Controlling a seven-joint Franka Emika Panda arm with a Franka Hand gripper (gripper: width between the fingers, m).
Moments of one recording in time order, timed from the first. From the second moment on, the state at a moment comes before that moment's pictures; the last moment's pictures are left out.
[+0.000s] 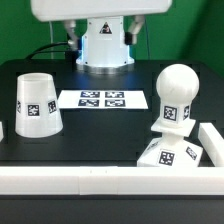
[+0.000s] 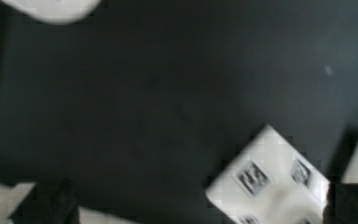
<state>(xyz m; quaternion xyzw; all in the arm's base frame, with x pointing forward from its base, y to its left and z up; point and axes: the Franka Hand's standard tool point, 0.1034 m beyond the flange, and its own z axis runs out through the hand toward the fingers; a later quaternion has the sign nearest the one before) 0.524 -0.053 0.158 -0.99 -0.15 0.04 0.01</state>
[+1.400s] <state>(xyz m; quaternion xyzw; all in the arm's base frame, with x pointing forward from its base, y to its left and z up) 0.464 -0.110 0.110 -0.99 -0.15 0.04 0.01</state>
